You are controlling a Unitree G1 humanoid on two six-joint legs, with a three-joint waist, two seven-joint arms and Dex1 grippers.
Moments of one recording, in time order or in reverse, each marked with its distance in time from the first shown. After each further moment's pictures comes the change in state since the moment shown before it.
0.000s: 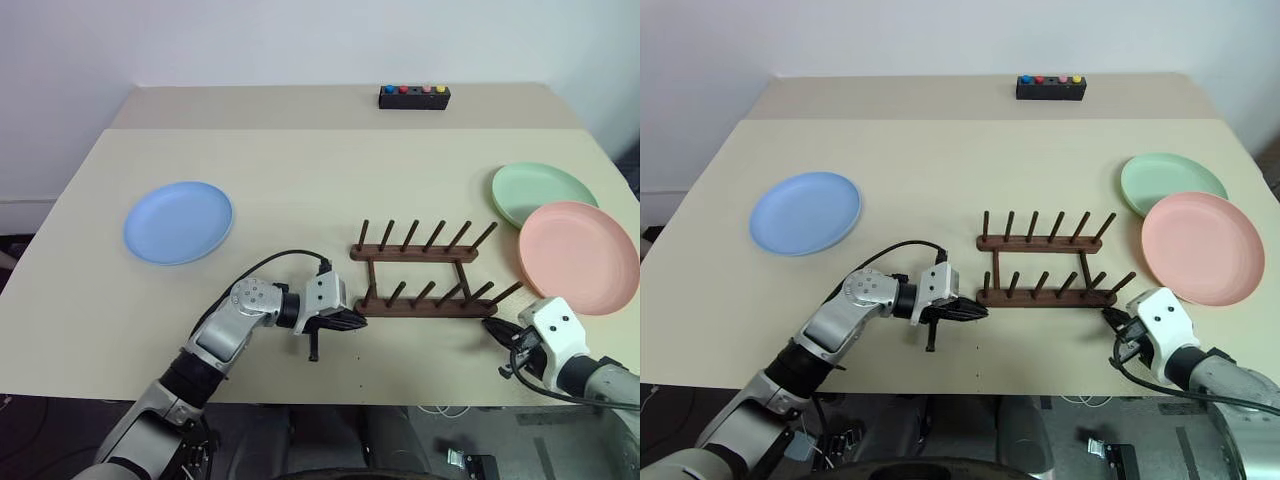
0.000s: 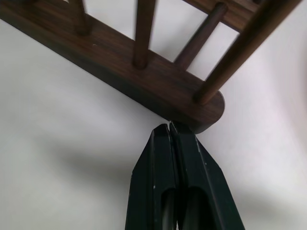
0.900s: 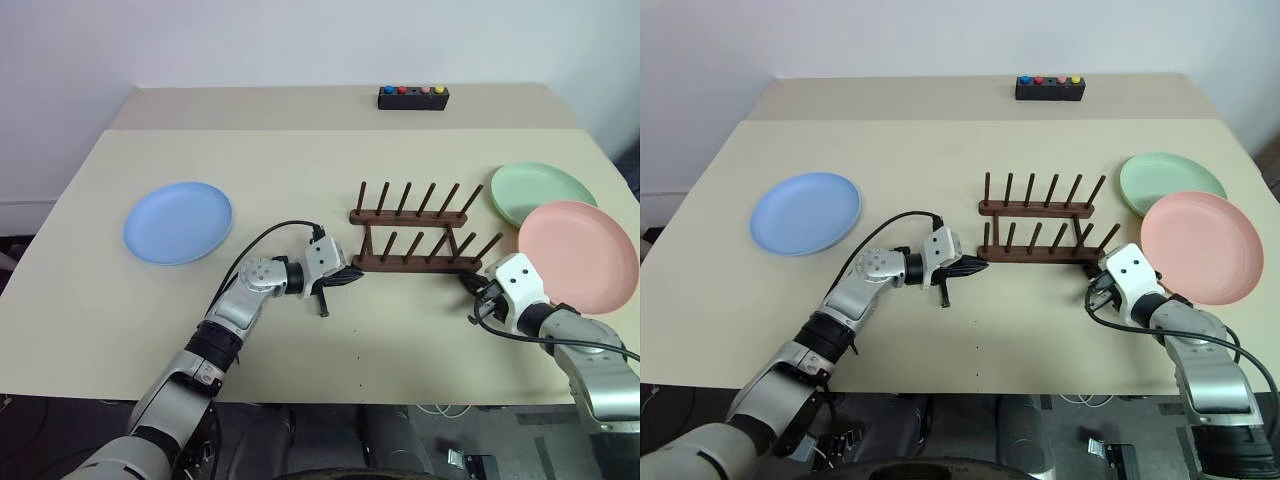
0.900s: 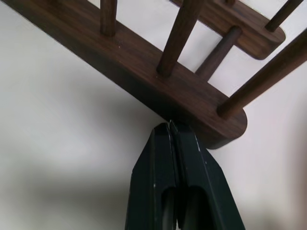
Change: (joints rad) left arm -0.179 -0.121 0.091 0.397 0.069 -0.251 0.159; right arm -0.374 0.006 0.198 0.310 -0.125 -0.137 -0.060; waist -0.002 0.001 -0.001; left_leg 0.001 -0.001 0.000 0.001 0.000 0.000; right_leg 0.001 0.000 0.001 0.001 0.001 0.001
